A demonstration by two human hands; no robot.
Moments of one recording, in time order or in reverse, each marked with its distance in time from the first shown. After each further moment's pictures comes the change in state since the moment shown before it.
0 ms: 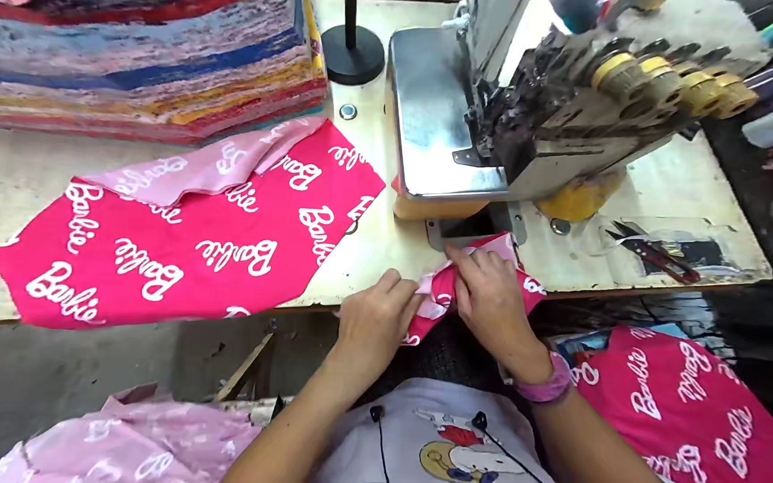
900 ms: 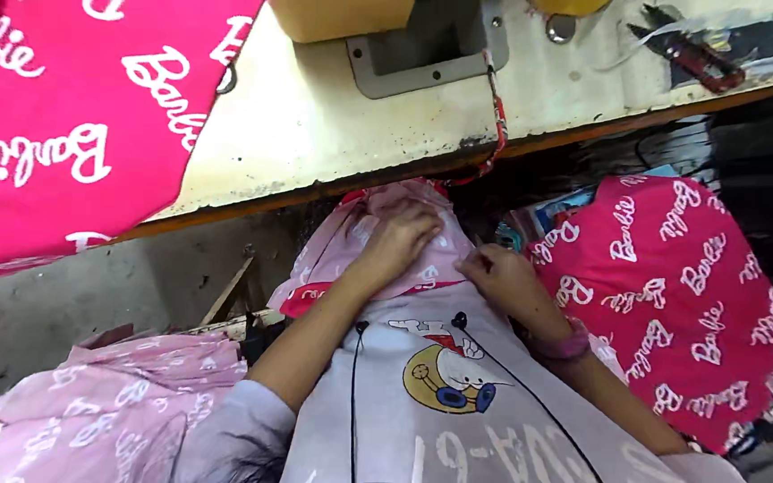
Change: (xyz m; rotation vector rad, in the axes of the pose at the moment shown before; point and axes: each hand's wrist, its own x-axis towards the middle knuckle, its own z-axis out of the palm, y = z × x) left_hand -0.059 0.007 0.127 -0.433 -0.496 0.146; right_hand -0.160 0.039 -0.035 0.246 -0.696 0.802
